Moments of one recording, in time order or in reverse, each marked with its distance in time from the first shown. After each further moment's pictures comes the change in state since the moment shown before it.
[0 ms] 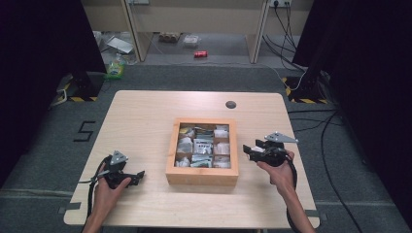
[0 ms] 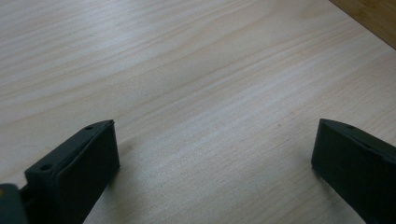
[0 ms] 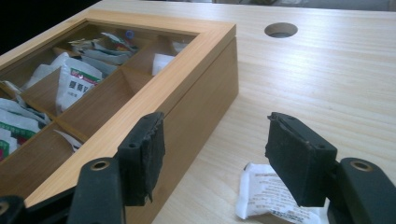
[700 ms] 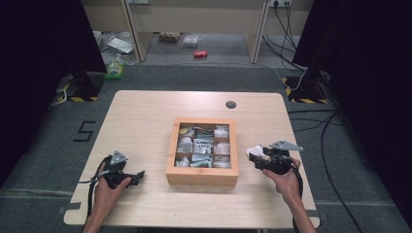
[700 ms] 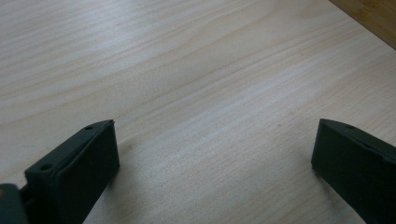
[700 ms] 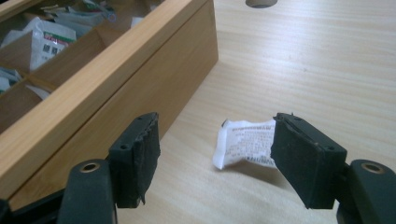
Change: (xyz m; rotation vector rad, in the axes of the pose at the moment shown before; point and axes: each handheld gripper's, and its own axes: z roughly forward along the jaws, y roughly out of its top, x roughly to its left) left arm 0.000 0.000 0.000 0.000 0.000 0.000; right arm -0.007 -0.024 -0.015 0.058 -0.051 0.004
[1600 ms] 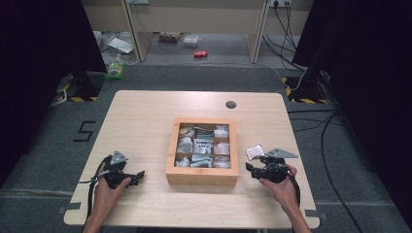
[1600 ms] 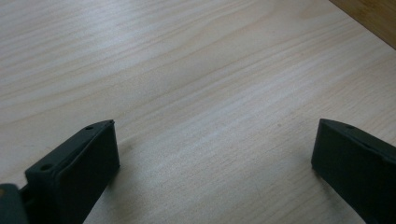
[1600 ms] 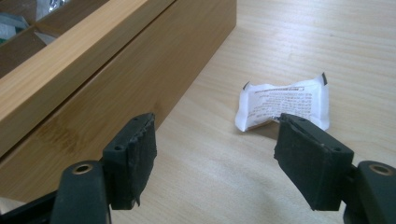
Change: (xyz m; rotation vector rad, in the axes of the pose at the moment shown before) left arm 0.000 0.000 0.000 0.000 0.001 0.000; right arm 0.014 -0.020 0.004 0.060 0.012 -0.024
